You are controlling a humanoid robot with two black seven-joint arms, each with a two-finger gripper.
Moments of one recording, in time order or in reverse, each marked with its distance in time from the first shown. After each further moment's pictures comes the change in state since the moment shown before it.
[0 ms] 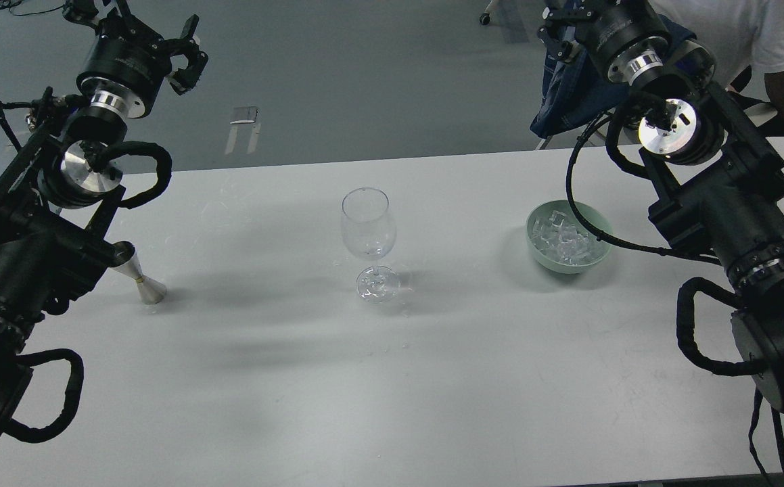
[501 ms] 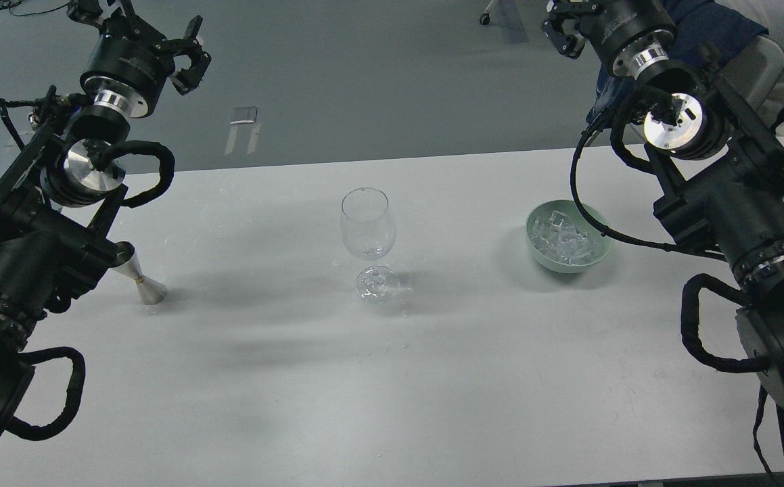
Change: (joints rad) left arm -0.010 -0.005 0.011 0.016 0.000 -0.002 -0.002; right arm 0.006 -0.018 0.001 0.001 0.000 0.000 -0.001
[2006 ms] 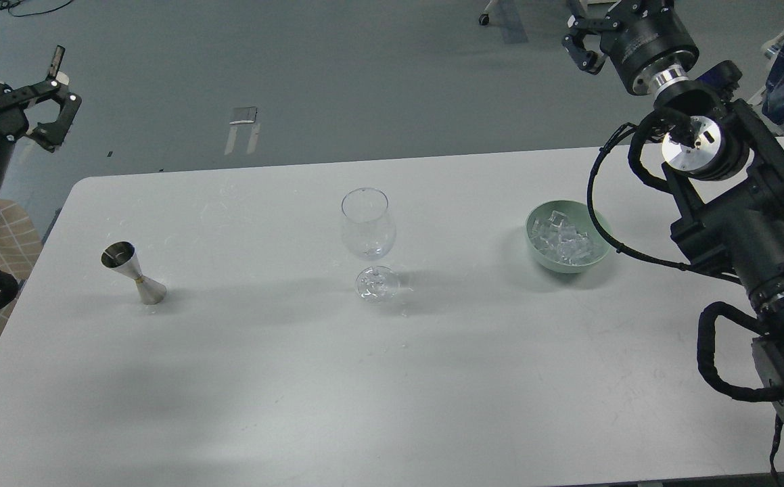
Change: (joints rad) left arm 0.835 0.399 -0.467 -0.863 -0.291 -0.024 0.011; right arm -0.116 -0.033 0.009 0.139 0.003 -0.036 0.000
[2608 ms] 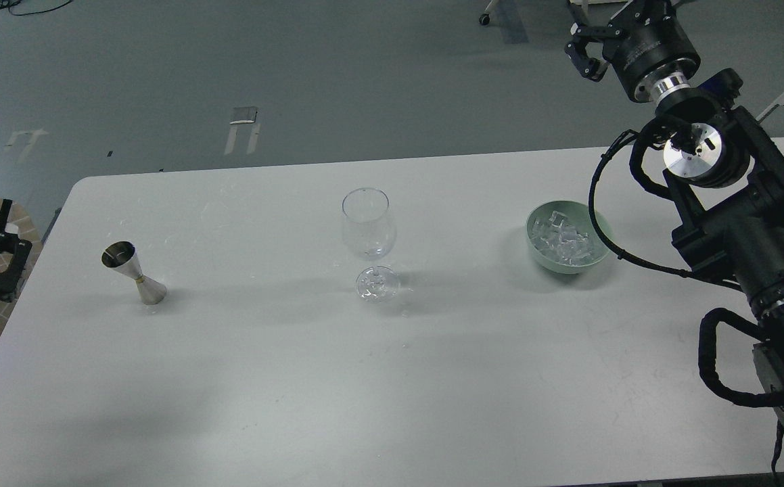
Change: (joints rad) left arm 0.514 -0.156 -0.238 -0.200 -0.157 -0.002 0.014; right arm -0.023 -0.003 0.005 0.003 0.001 0.001 0.001
